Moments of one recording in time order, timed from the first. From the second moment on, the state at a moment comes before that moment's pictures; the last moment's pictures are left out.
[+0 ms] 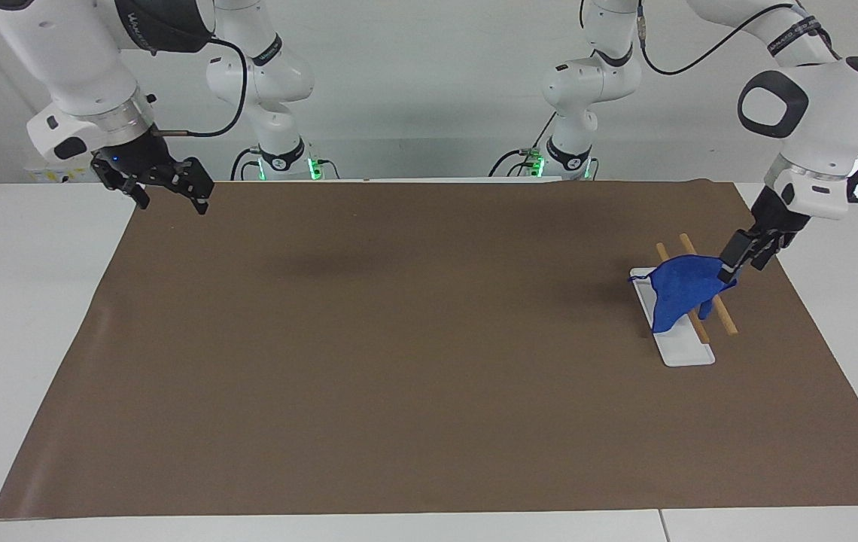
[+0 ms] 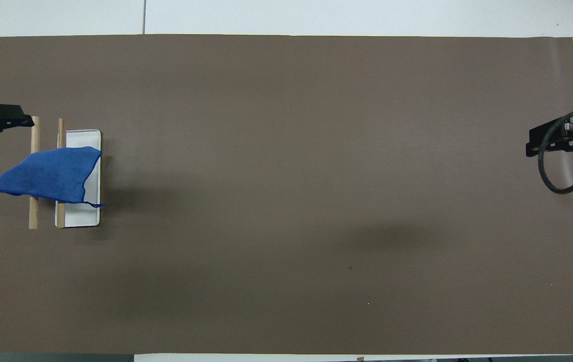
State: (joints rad) left arm 0.09 0.00 -0.02 -1.89 -0.12 2.12 -0.13; right arm -0.01 0.01 -0.01 -1.56 -0.02 1.50 0.12
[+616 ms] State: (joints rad) left arm -0.01 0.01 -0.02 -1.68 -0.09 1.73 0.01; right arm -0.01 0.01 0.00 -1.56 -0.02 1.50 0.12
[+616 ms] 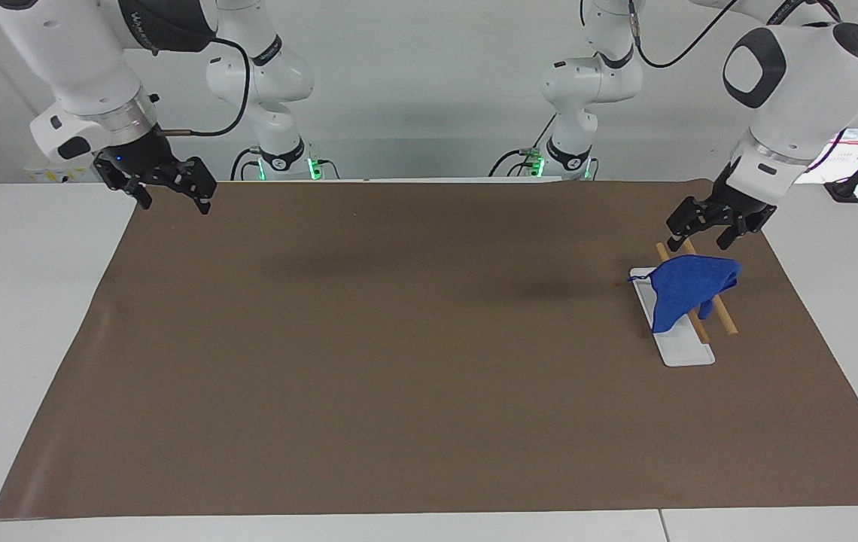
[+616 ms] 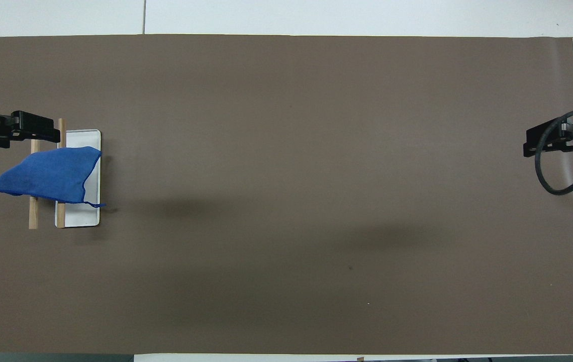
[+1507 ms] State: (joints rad) left arm -0.01 -0.01 -0.02 -1.67 -0.09 1.60 0.09; right arm -0.01 0.01 0.00 -1.56 -0.02 1.50 0.12
